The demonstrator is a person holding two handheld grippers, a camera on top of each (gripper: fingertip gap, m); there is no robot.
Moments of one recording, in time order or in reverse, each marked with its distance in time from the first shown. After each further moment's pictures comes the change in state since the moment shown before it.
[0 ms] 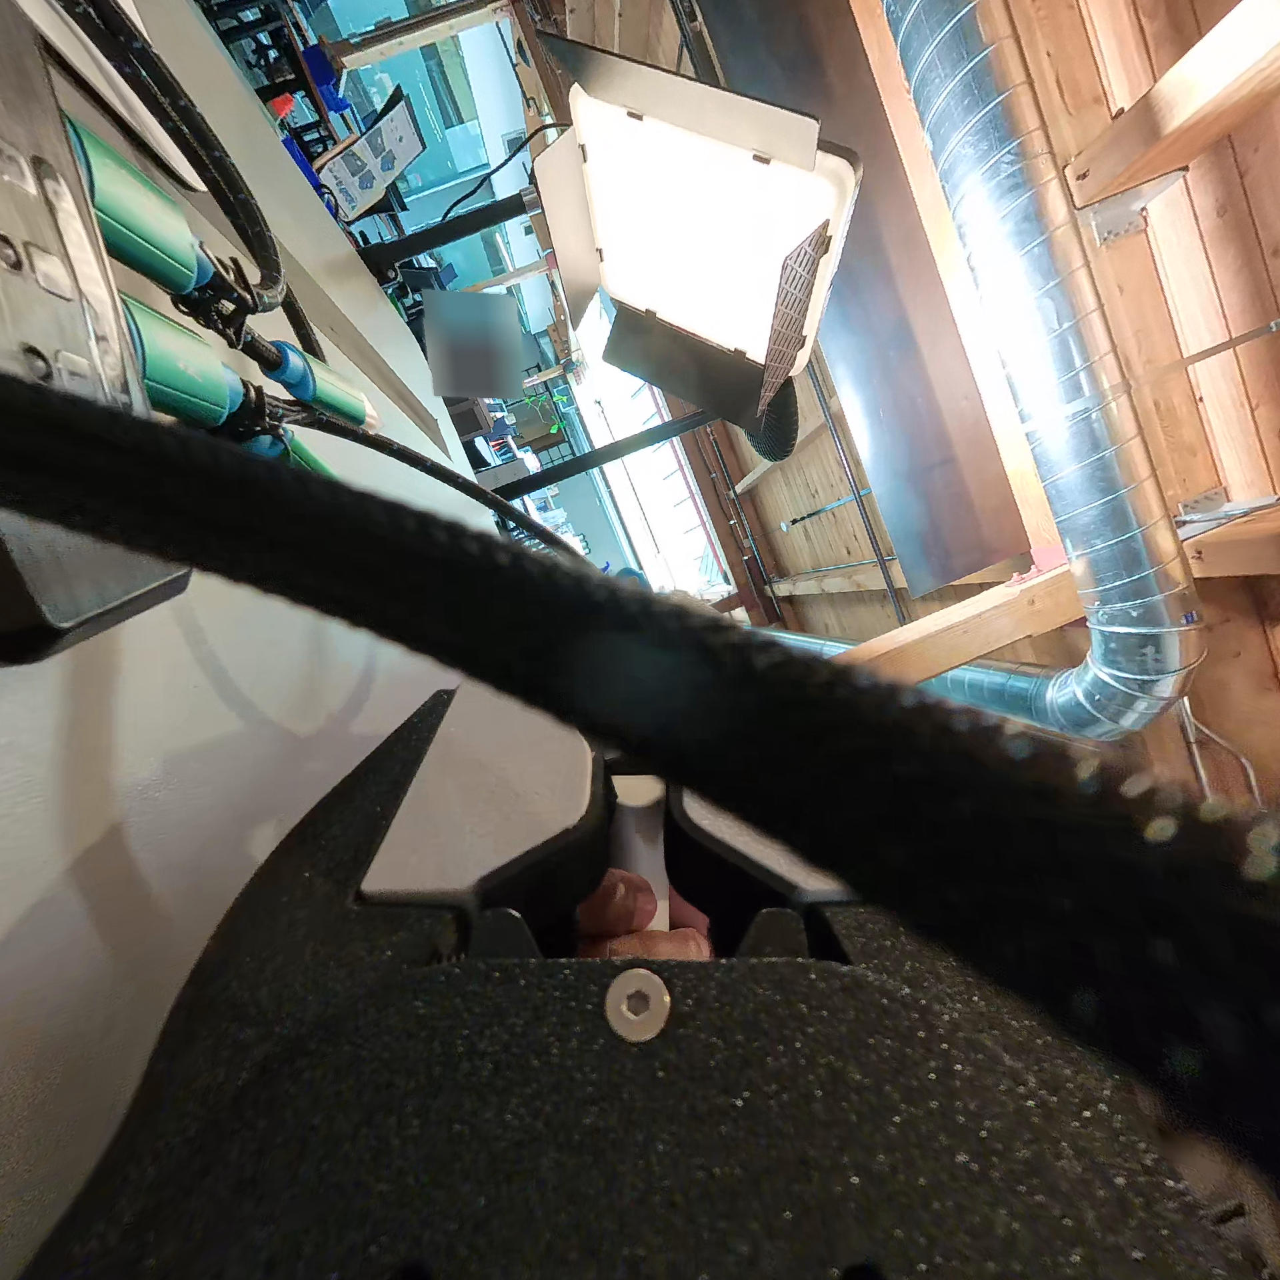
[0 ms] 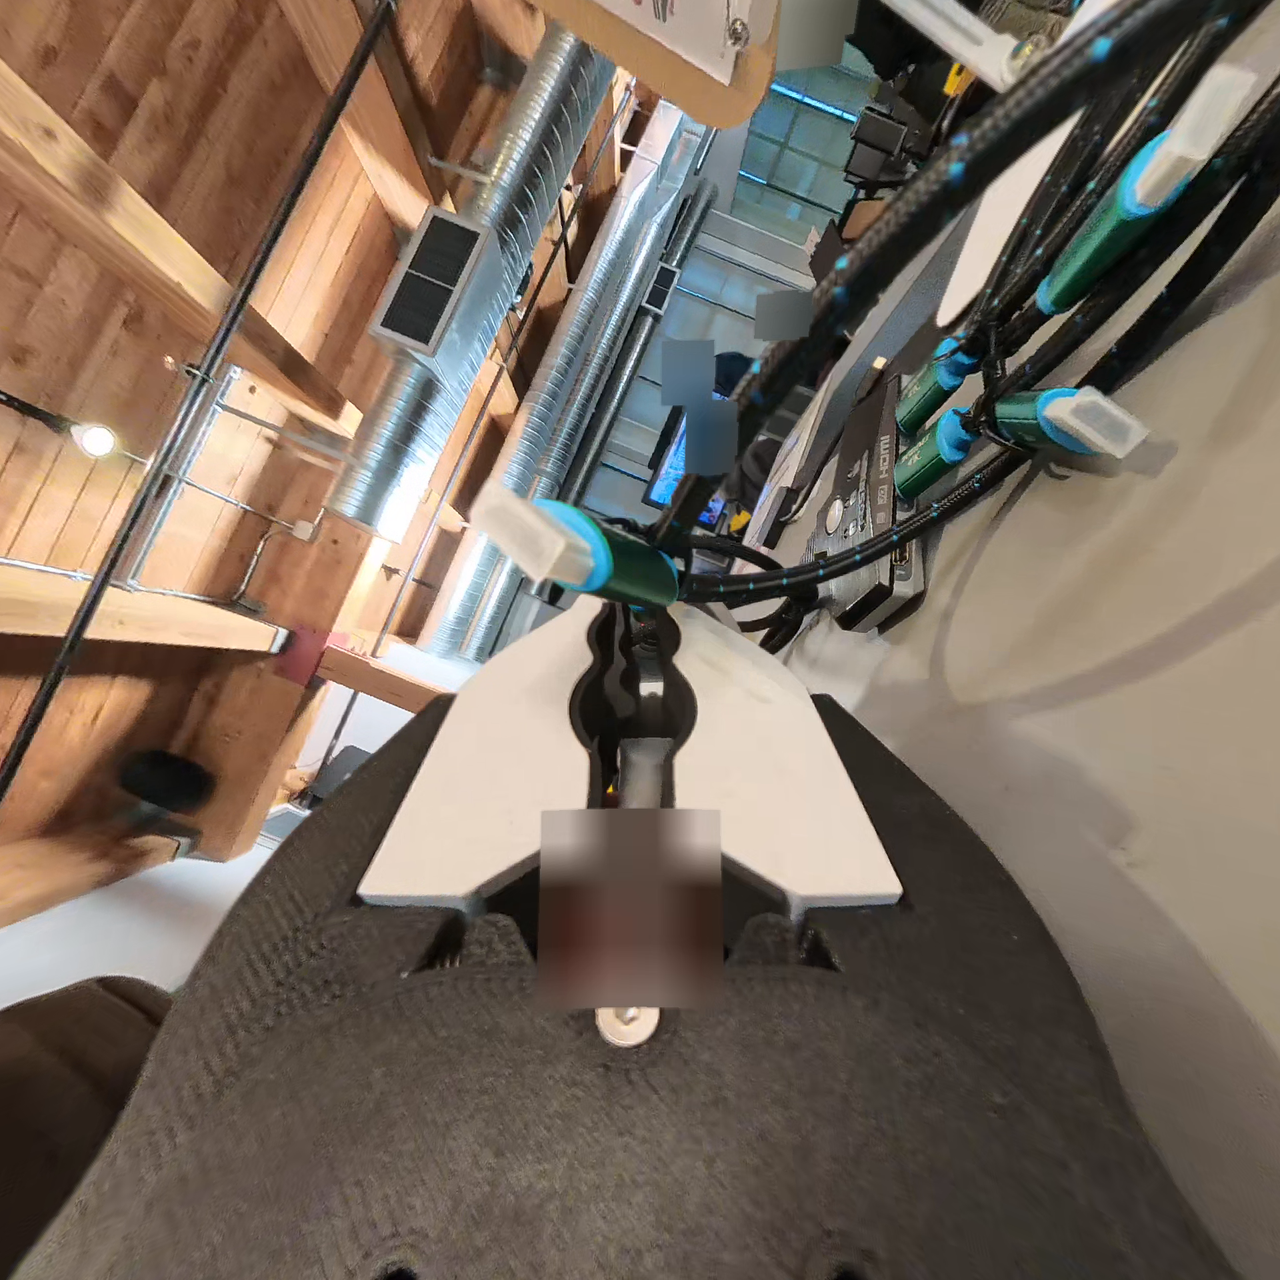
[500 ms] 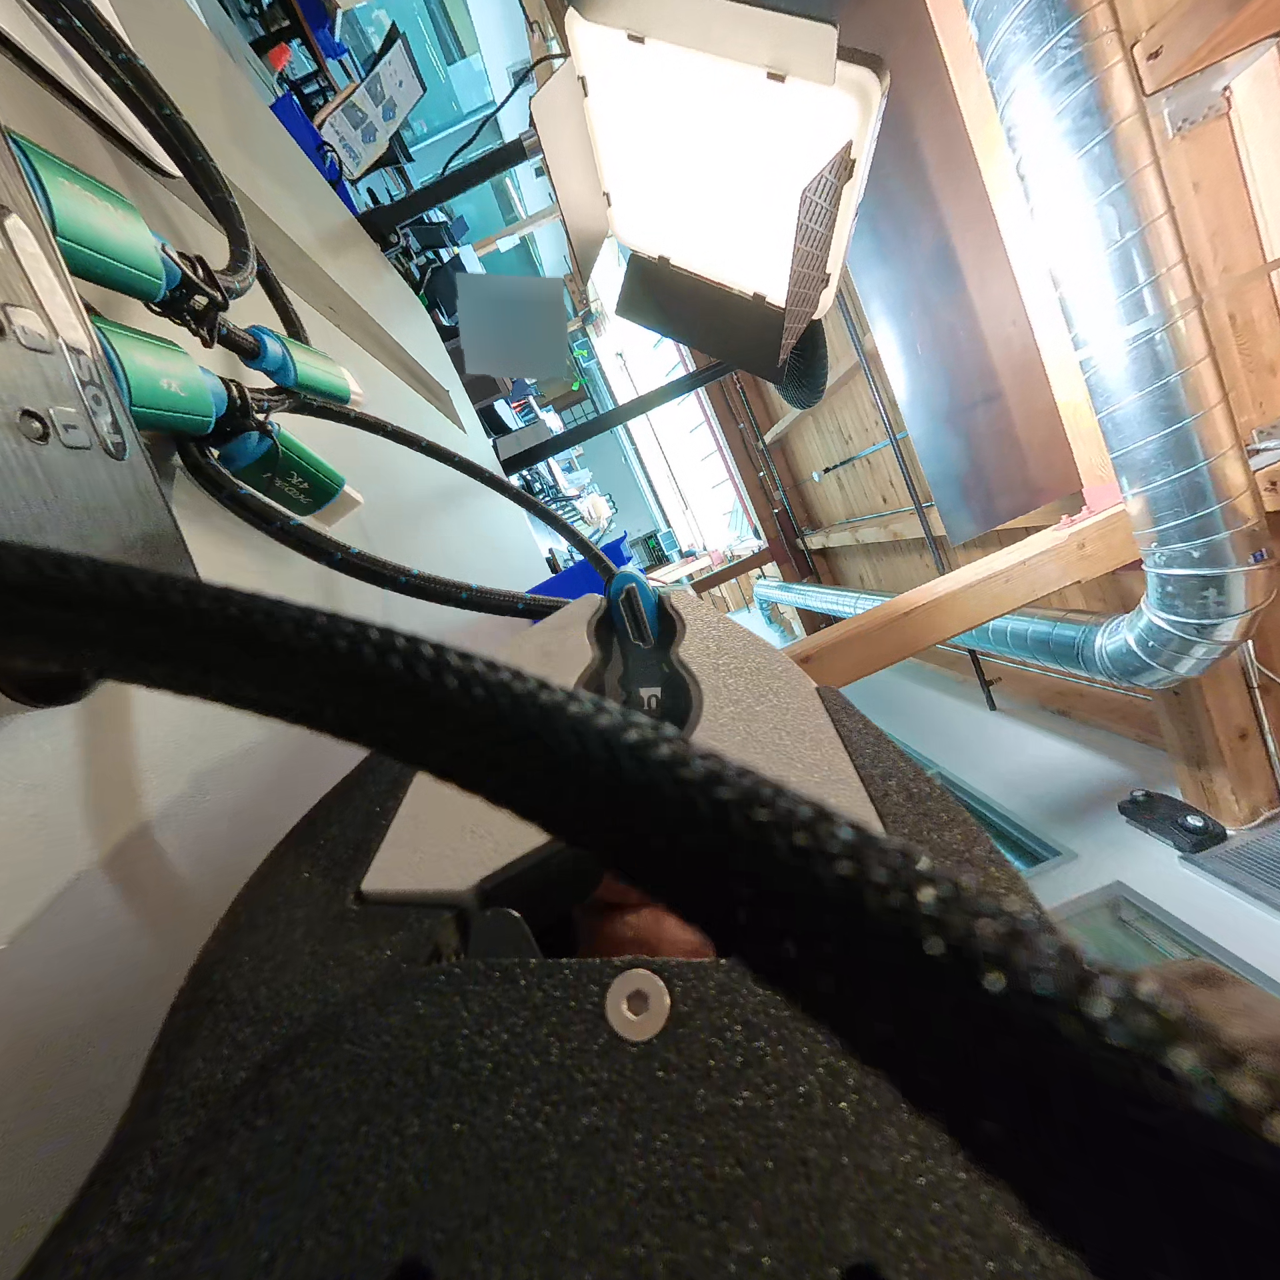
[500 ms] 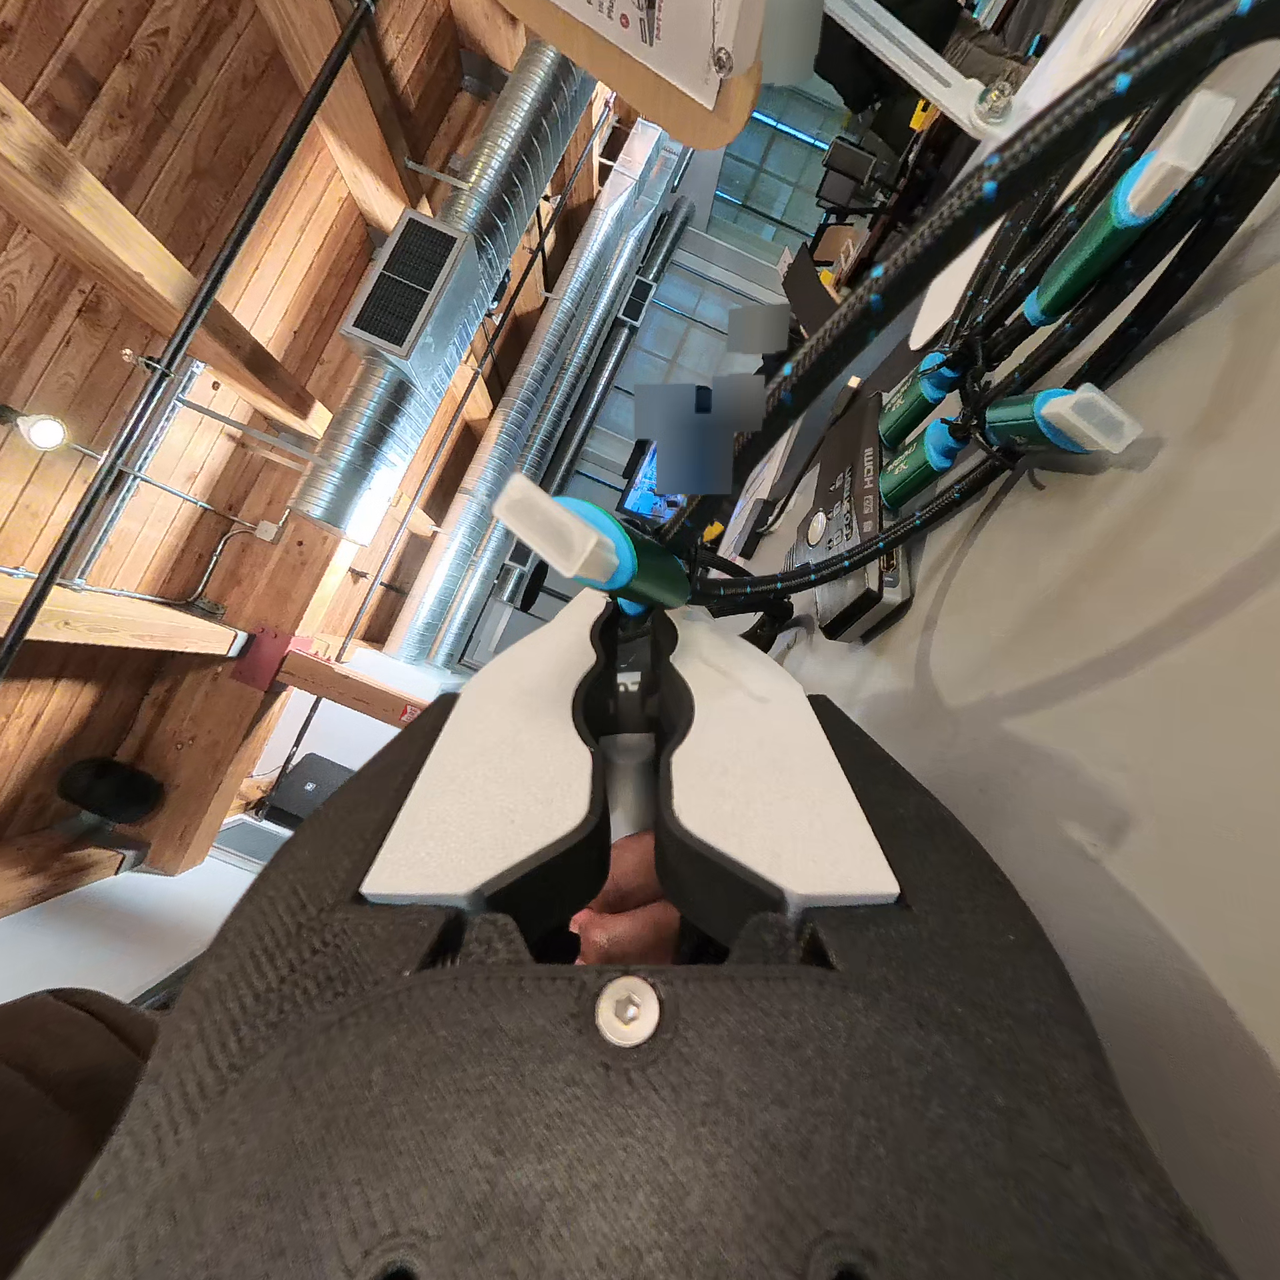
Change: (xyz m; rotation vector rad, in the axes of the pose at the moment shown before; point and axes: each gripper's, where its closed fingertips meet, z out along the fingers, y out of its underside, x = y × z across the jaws) left arm 0.000 0.004 0.001 -0.076 -0.029 0.061; right arm 0.003 -0.004 -0.001 0.019 0.036 -0.031
